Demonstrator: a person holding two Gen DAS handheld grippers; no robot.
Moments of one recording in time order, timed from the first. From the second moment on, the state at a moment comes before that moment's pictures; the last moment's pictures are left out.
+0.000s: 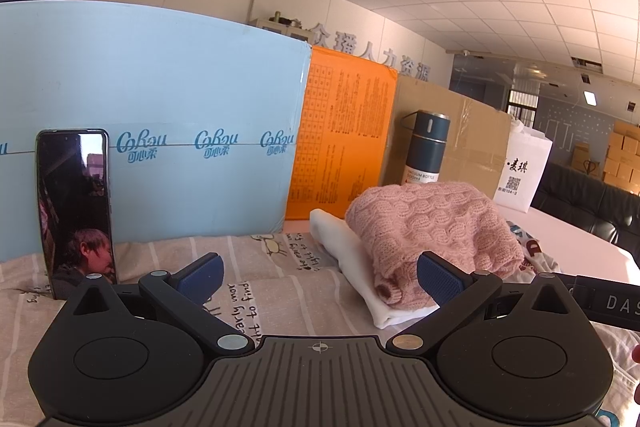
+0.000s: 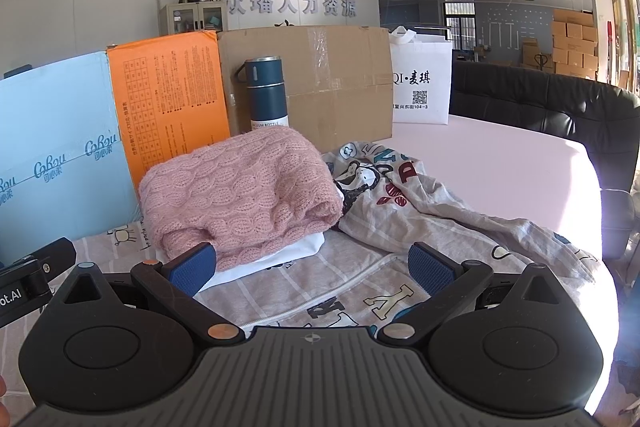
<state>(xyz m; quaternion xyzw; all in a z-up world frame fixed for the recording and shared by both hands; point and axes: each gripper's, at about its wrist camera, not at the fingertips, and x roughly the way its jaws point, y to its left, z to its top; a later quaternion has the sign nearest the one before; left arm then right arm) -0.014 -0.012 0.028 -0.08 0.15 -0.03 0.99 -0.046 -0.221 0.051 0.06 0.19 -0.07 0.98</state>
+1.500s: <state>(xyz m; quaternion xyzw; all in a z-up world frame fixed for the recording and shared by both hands) -0.016 -0.011 0.030 -0.08 0.14 -0.03 0.99 -0.051 -0.222 0.055 0.06 0.19 -0.07 0.98</state>
